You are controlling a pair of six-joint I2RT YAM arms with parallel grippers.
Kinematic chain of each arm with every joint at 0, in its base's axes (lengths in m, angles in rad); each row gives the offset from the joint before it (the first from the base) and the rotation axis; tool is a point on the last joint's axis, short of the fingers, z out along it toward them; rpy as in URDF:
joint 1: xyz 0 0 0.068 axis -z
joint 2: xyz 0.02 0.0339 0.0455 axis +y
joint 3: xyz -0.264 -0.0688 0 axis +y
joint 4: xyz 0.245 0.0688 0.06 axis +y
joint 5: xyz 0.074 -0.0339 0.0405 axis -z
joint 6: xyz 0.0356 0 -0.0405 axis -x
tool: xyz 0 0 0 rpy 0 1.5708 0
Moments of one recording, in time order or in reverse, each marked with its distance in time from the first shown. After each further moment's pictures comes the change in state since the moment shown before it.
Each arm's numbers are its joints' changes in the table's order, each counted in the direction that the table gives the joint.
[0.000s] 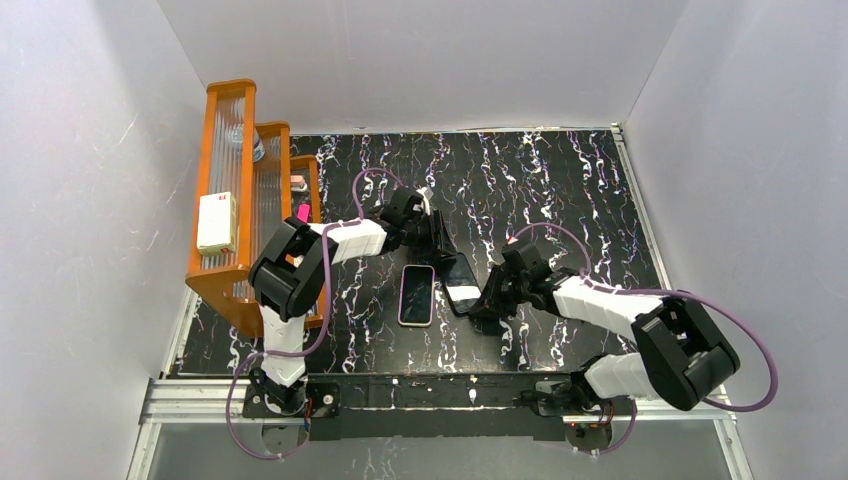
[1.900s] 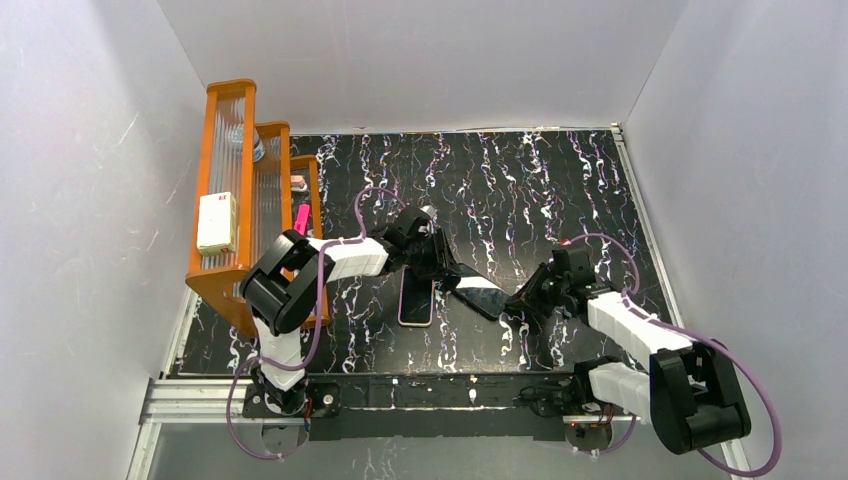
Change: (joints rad) left arm 0.100 -0.098 0.143 -0.048 -0.050 0.157; right arm 0.325 -0.206 0.117 0.089 -0.019 0.039
